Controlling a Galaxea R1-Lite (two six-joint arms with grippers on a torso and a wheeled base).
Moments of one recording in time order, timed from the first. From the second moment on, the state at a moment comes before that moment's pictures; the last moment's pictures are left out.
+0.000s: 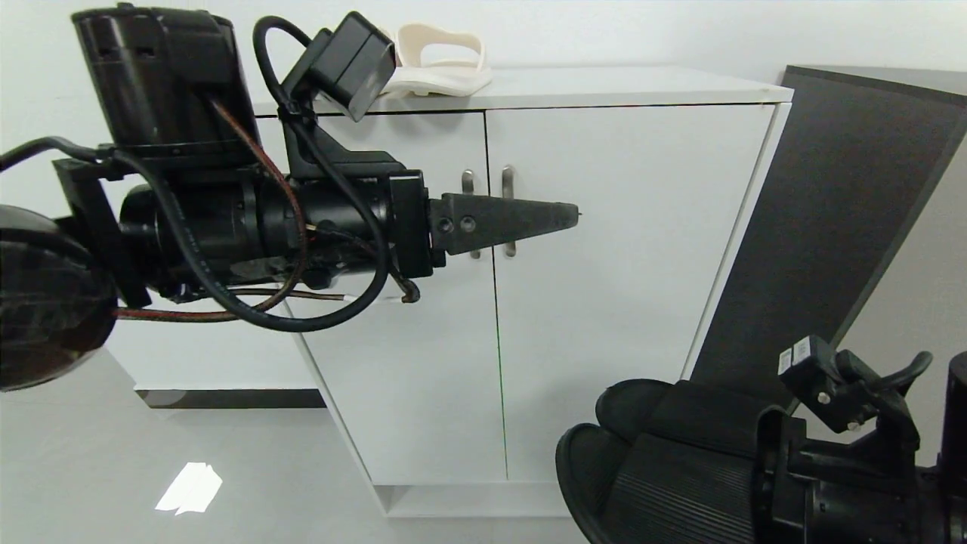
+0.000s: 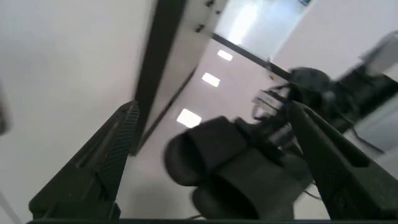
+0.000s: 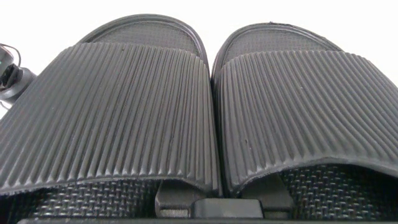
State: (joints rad) left arm -0.57 1.55 -1.17 -0.35 -0.70 -0.22; right arm 0.75 1.36 -0.41 -0.64 0.23 0.10
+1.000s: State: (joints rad) left arm -0.50 1.73 -1.29 -0.35 -0.43 -0.15; right arm 0.75 1.37 -0.41 -0.64 0.23 0.10
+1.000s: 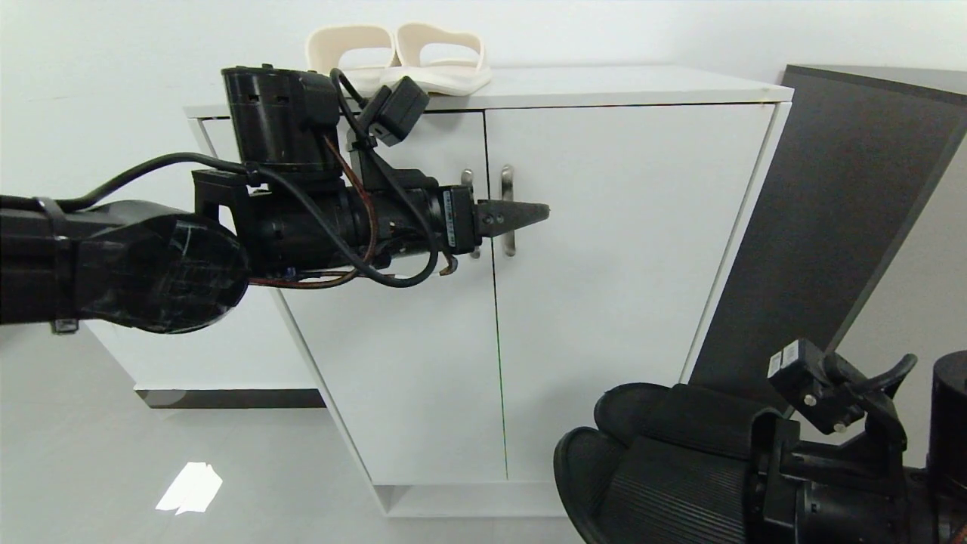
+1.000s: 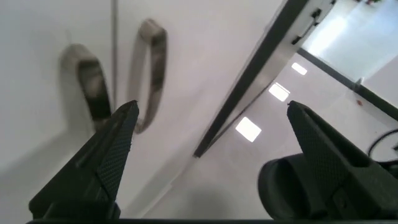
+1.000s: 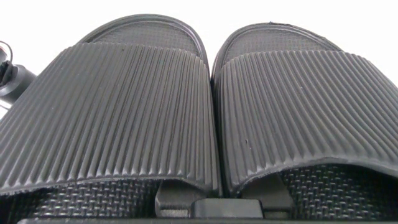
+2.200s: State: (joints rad) left arm -0.54 1.76 -1.30 -0.35 -0.43 -0.15; right arm 0.75 1.33 -0.38 -0.64 0.35 0.06
